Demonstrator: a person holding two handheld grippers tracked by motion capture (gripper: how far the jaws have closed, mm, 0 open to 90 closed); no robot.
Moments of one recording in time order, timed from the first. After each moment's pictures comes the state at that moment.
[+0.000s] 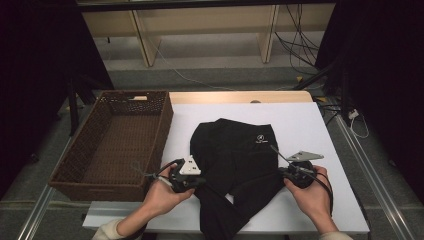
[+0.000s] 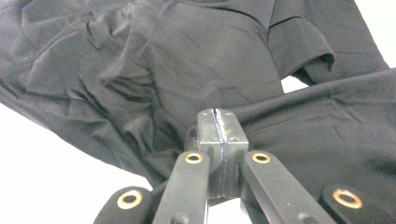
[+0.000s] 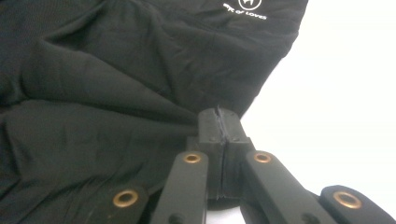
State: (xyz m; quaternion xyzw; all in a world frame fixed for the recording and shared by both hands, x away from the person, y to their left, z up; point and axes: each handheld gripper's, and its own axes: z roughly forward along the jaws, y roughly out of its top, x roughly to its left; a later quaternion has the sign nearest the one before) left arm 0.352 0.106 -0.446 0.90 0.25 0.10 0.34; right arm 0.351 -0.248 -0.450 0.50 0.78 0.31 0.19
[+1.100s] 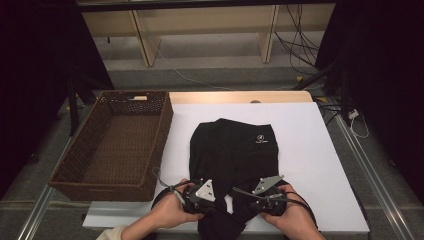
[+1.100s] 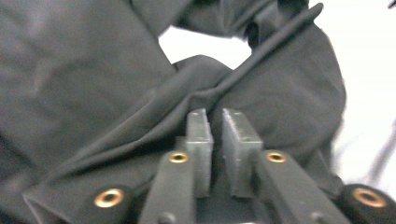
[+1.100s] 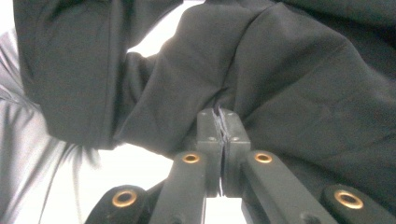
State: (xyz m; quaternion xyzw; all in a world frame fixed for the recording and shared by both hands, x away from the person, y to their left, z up) left arm 0.321 0.078 -0.470 0.95 0.12 0.01 0.28; right arm 0.303 -0.179 -0.468 0.34 0.90 0.26 0.02
